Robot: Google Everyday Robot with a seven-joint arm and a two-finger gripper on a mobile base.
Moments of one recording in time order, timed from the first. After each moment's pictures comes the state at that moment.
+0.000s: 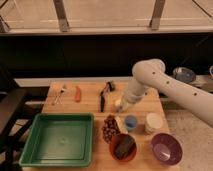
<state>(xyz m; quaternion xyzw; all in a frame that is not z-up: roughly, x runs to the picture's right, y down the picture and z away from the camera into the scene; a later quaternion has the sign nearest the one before) 0.107 0.103 0.719 -0.31 -0.18 -0.06 0.93</state>
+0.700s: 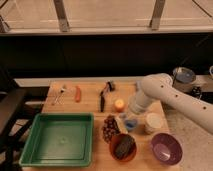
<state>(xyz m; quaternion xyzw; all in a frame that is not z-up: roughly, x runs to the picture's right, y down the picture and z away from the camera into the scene) 0.126 0.151 0.741 -0.33 -0.18 0.02 0.93</state>
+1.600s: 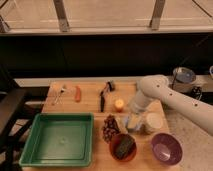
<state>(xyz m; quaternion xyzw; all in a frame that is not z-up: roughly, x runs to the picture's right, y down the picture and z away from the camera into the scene) 0.130 0.154 0.764 -0.36 -0.16 0.02 0.92</state>
